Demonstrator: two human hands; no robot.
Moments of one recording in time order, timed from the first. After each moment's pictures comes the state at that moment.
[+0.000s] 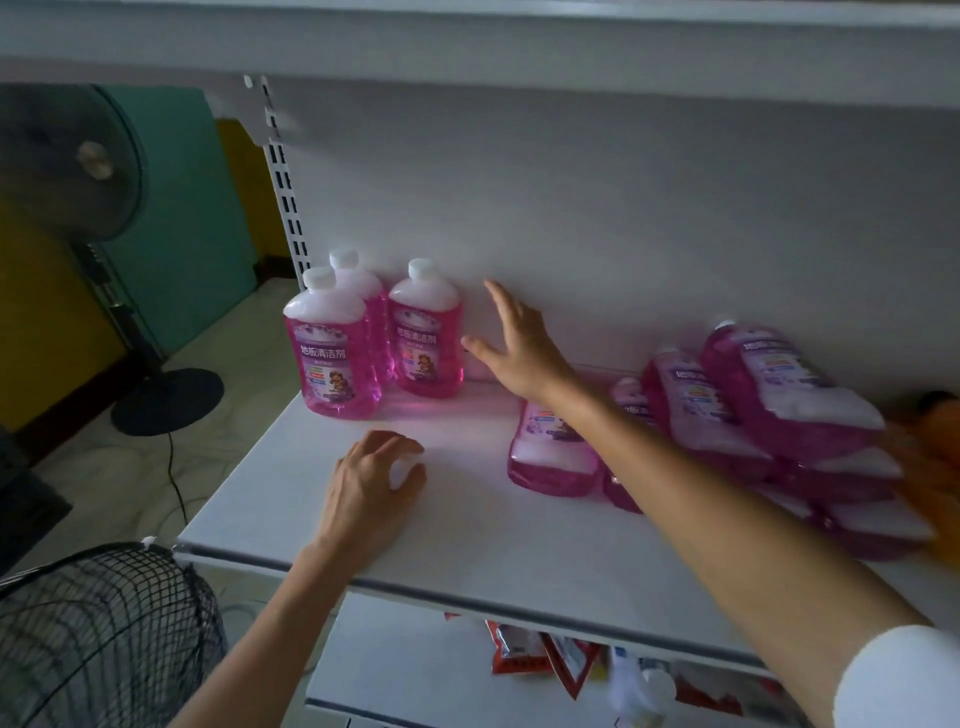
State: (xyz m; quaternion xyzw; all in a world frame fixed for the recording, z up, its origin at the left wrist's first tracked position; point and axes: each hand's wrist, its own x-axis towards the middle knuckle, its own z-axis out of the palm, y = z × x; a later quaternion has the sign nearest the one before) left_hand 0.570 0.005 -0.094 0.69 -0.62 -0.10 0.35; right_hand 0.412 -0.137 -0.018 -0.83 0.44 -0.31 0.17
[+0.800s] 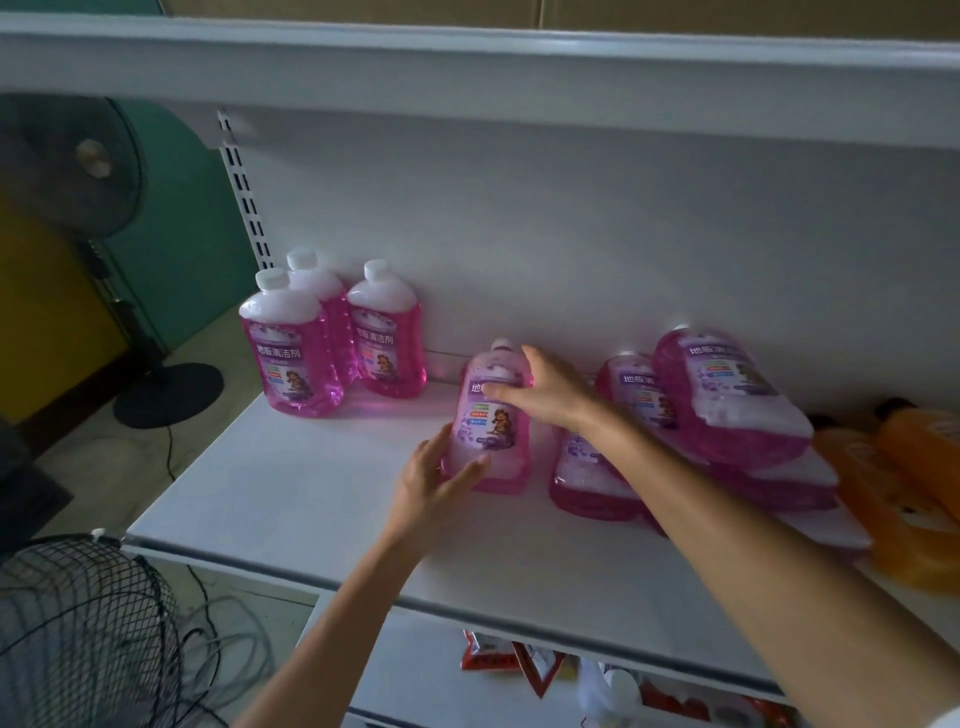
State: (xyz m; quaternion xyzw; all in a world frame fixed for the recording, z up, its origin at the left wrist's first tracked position) left_hand 0.464 -0.011 -0.084 0.62 -0.52 -0.38 0.46; right_hand 0.330 -0.126 -0.020 -0.78 0.54 -0.18 0.27
